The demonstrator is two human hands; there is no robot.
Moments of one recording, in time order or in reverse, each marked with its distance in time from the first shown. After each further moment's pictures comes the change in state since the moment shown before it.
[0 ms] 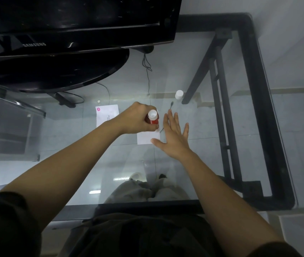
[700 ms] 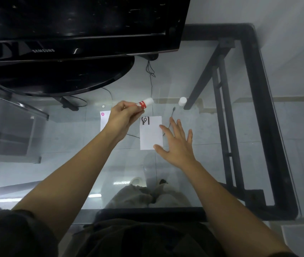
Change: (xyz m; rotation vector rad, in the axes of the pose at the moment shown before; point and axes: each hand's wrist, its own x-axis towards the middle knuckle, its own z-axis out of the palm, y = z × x) left_hand -0.006 -0.033 0.003 -1.372 0.566 -0.501; right_hand -0.004 0.002 0.001 -0.019 0.119 -0.058
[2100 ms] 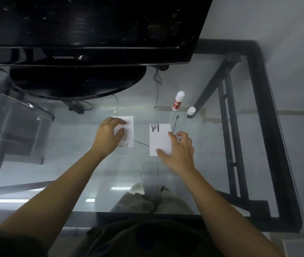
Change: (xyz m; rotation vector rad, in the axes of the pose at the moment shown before) left_hand -0.026 0.000 -0.082 1.208 0.083 0.491; right_hand -0.004 -0.040 -0.015 0.111 0.026 0.194
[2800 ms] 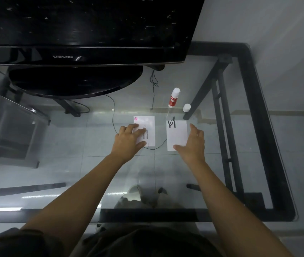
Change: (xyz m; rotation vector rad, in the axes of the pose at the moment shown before) left_hand -0.019 0.020 0.054 0.371 -0.208 0.122; right_hand -0.001 0.021 -0.028 0.236 0.144 0.240
